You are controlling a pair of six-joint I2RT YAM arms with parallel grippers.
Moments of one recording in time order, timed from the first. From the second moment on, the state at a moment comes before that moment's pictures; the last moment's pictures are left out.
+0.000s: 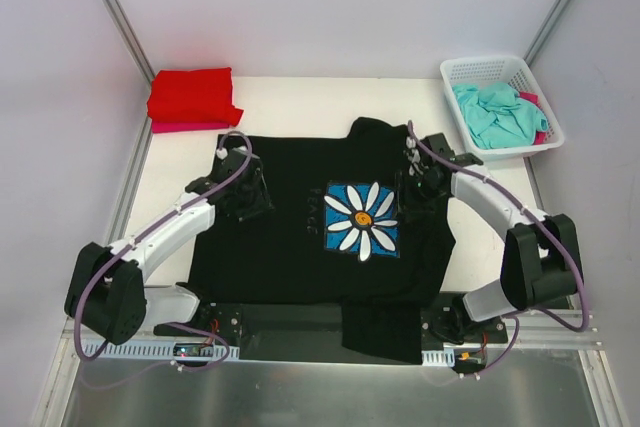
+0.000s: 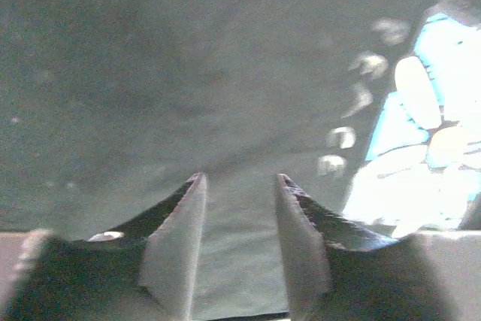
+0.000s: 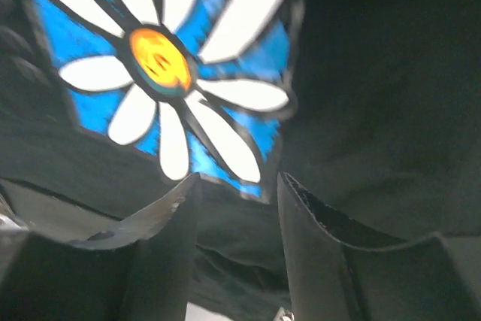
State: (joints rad) left arm -0.45 1.26 0.76 -0.54 -0.03 -0.76; right arm 0.32 1.48 0.94 -0.75 -0.27 0.31
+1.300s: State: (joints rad) left arm -0.47 1.44 1.10 -0.46 -0.02 -0.64; right arm 0.00 2.44 2.13 -0.70 -0.53 0.25
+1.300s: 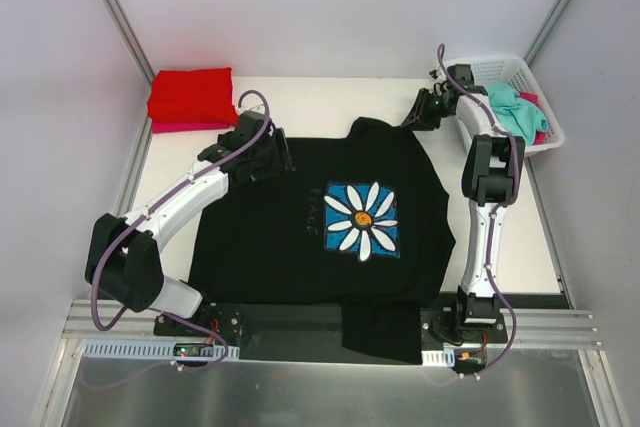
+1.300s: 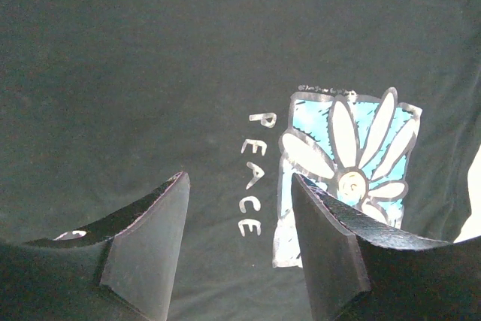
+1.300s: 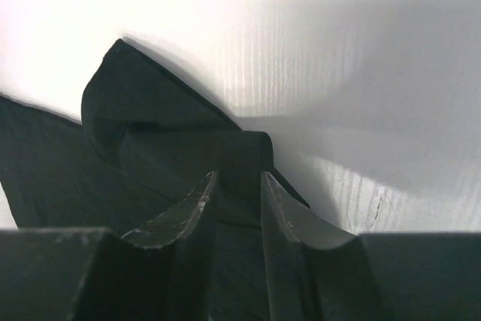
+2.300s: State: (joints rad) left arm -0.47 1.33 1.07 -0.47 -0.03 -0.64; right arm 0.05 2.12 1.79 -0.72 -0.59 0.22
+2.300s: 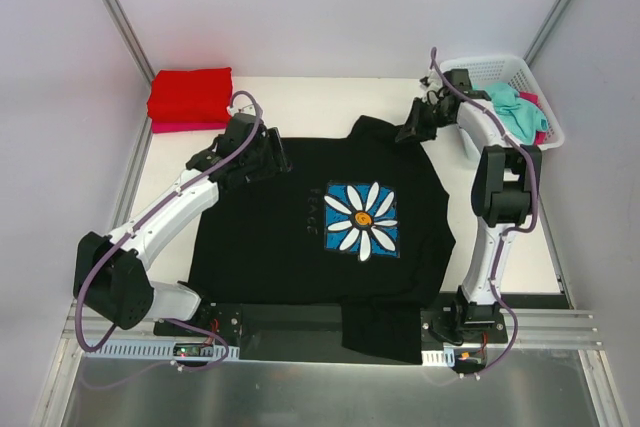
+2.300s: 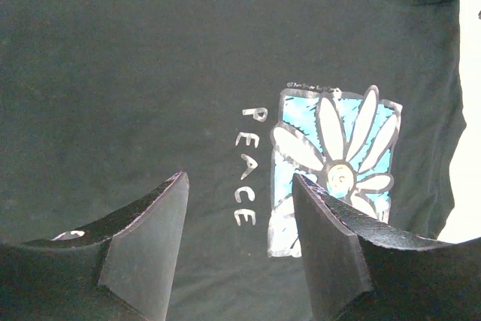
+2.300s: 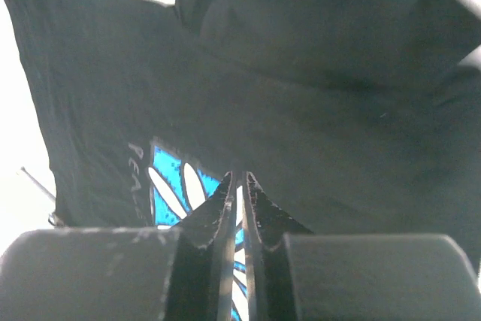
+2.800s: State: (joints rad) left arm -0.47 1.31 1.06 -0.47 -0.03 -0.64; right arm 0.14 2.03 1.62 -0.76 -0.46 0.21
